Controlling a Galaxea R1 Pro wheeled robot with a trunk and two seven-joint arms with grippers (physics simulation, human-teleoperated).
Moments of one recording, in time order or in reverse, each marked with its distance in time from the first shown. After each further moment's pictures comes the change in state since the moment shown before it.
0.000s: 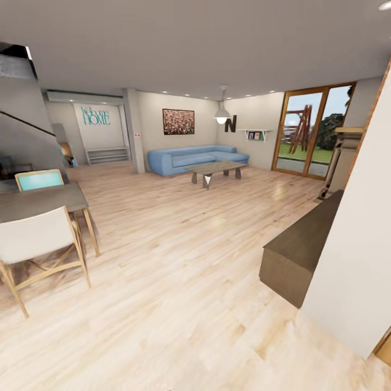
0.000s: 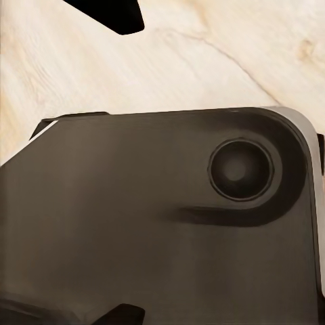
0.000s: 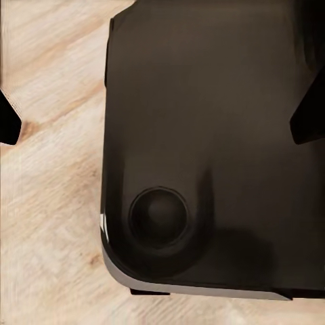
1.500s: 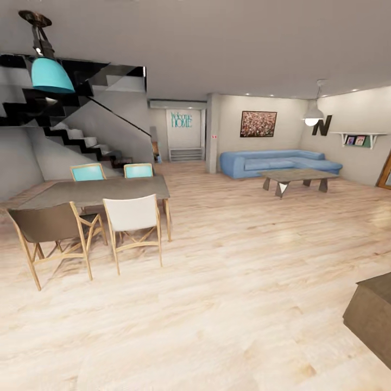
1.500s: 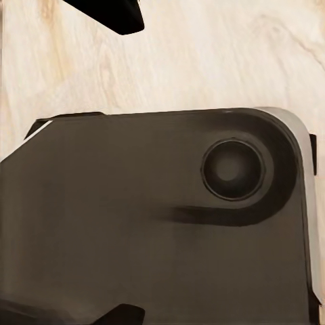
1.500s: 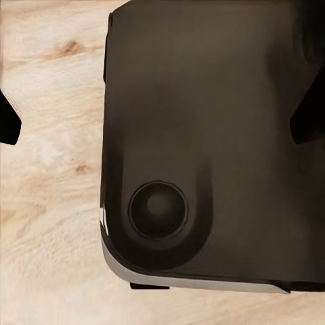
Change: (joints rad) left arm 0.000 0.000 0.000 0.000 0.000 0.000 0.000; right arm 0.000 0.001 -0.001 0.000 -0.001 0.001 0.000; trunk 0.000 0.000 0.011
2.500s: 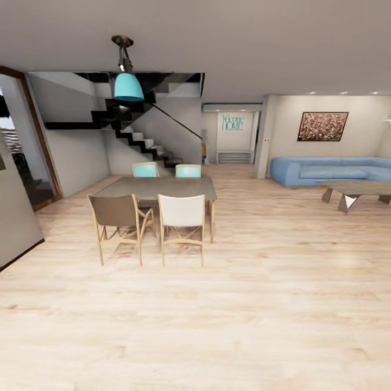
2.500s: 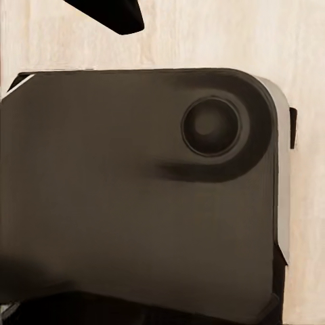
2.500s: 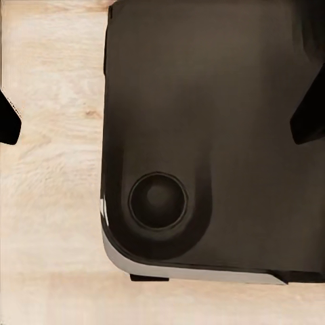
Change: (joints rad) left arm 0.000 -0.038 0.011 0.002 0.056 -0.036 0.000; right arm 0.000 0.000 0.001 0.000 0.000 0.000 0.000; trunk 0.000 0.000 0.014
